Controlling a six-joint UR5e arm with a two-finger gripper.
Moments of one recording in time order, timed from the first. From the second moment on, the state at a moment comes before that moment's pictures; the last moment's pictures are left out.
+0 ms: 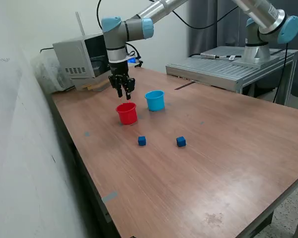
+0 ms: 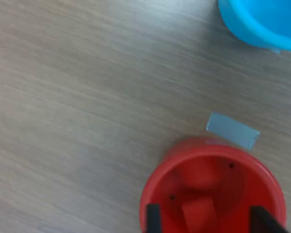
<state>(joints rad) -0.27 -0.70 1.05 -1.99 -1.65 2.52</state>
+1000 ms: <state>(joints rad) -0.07 -0.85 1.22 -1.99 -1.57 2.49</state>
